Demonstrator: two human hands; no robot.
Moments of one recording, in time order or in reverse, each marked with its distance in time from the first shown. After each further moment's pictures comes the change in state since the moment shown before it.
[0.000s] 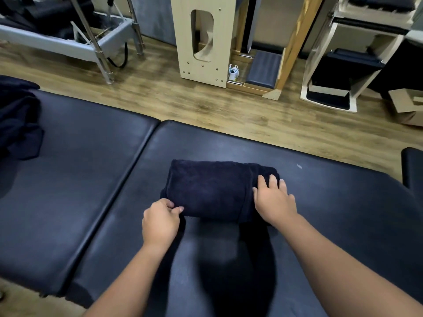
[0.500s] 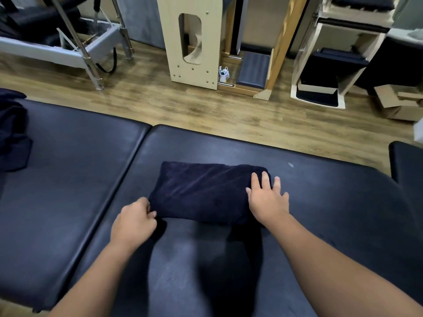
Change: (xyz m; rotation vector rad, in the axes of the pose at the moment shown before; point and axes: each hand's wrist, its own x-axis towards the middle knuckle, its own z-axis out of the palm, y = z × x) left_hand 0.033 -0.019 -0.041 0.332 -0.103 0.133; right_hand 0.000 -0.002 0.004 0.000 -0.003 0.026
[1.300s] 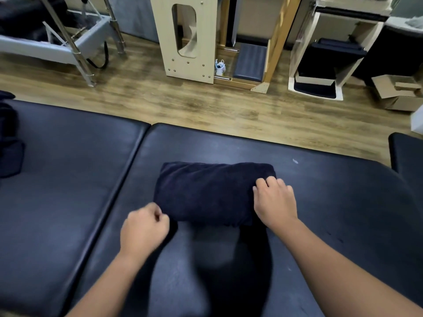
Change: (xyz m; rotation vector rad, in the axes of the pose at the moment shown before) left_hand -0.003 0.000 0.011 -0.073 0.139 0.103; right_hand -0.013 -0.003 0.003 -0.141 0.514 -0.191
